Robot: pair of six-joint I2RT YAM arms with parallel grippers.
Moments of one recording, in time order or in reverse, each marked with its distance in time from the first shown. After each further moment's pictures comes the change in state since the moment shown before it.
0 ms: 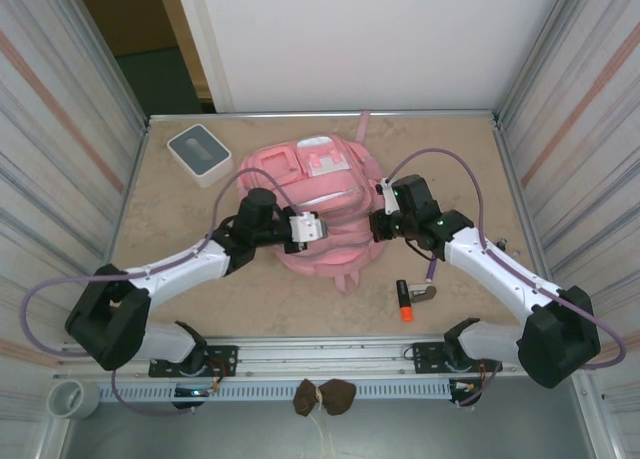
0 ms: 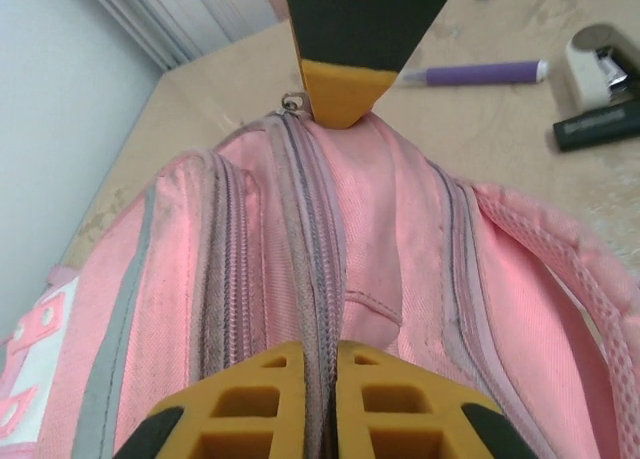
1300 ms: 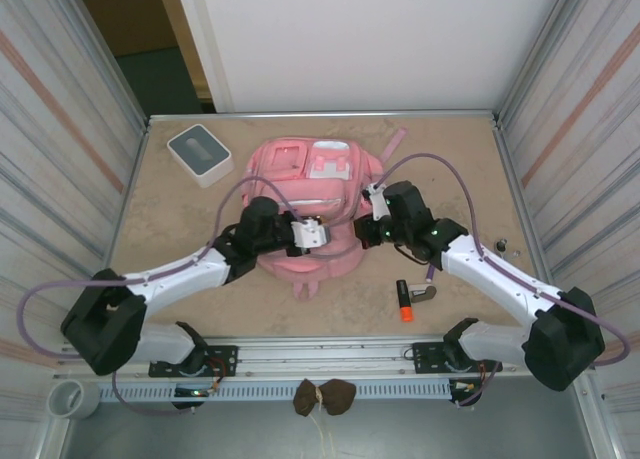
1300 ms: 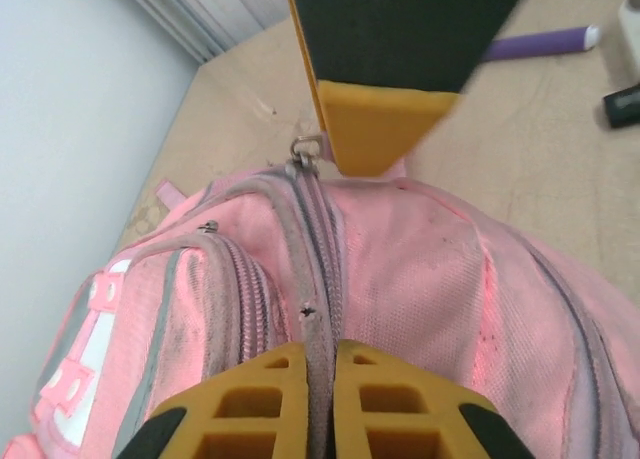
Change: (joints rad) left arm -0.055 -0.043 -0.053 0.061 -0.127 0.025; right arm 0.073 -0.019 -0.040 0.121 -0.089 0.029
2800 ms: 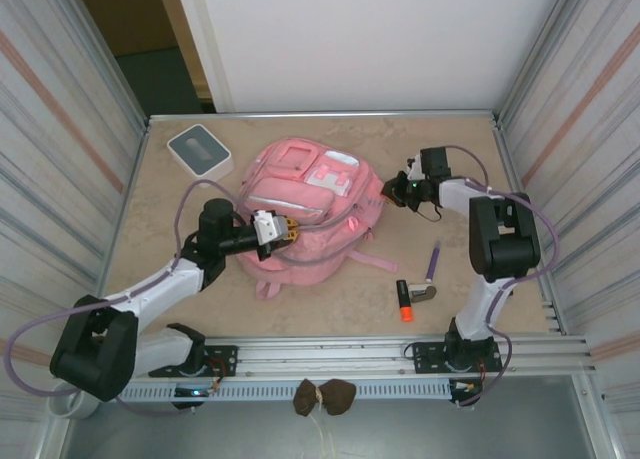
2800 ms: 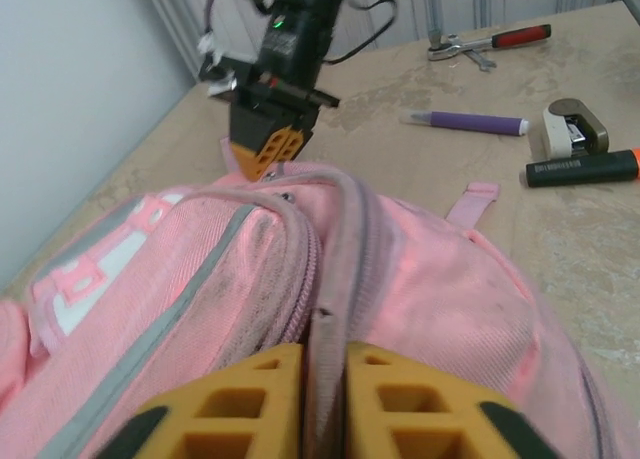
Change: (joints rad) left arm 0.265 -0.100 -0.157 0.089 0.336 -0.213; right arm -0.482 0.619 0.217 0.191 -0.367 0.360
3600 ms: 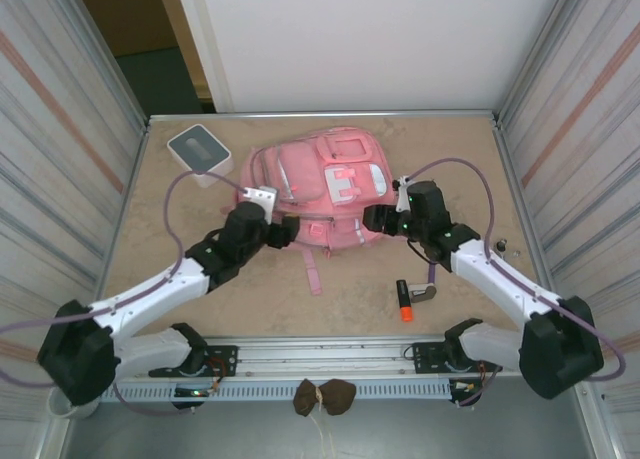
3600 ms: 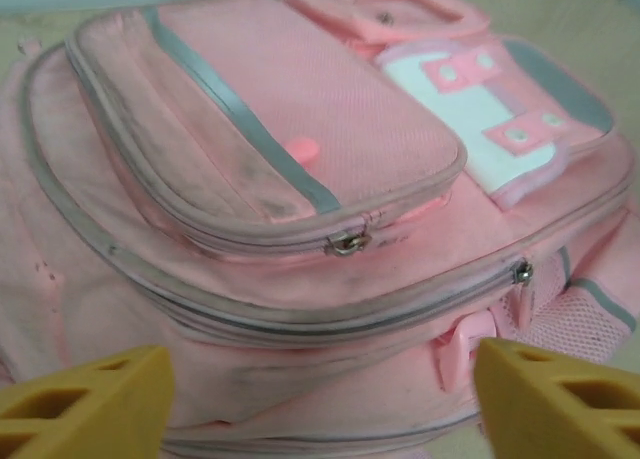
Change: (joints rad) left arm -0.308 -0.029 0.195 -0.408 -0.988 -0.857; right arm 0.338 -0.628 -0.330 -0.019 0.375 -0.197
